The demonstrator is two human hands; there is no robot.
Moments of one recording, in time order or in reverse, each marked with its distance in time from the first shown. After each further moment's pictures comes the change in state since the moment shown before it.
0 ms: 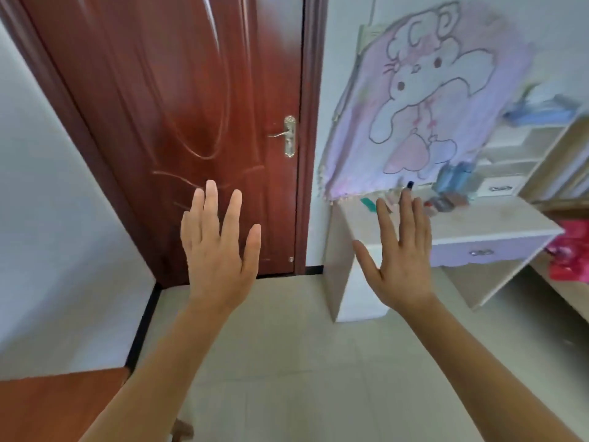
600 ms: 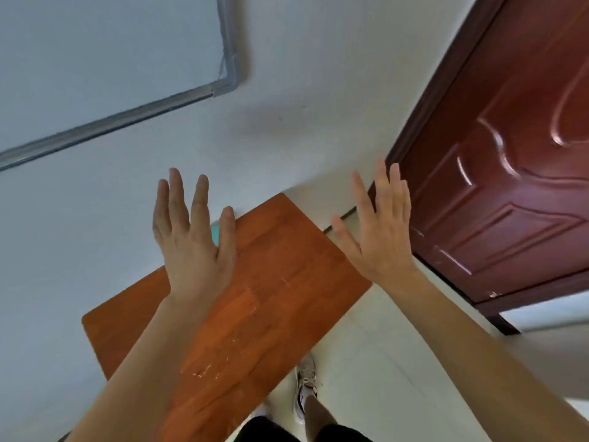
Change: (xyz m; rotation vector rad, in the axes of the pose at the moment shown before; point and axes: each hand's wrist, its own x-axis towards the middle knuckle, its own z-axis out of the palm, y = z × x) left_hand -0.263 -0.347 -0.300 0.543 0.195 -0.888; right_hand -0.040 -0.566 0.179 0.606 -0.379 -0.726
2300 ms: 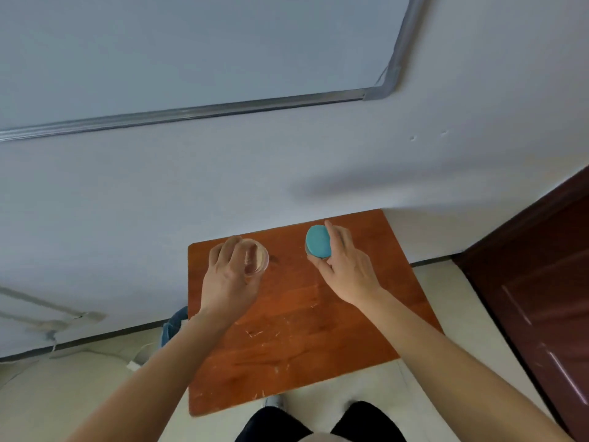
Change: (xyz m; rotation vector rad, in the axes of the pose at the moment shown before) left_hand -0.112 -0.089 -0.029 0.181 -0.186 -0.361; right_hand -0.008 -0.122 0.098 0.415 -0.534 -0.288
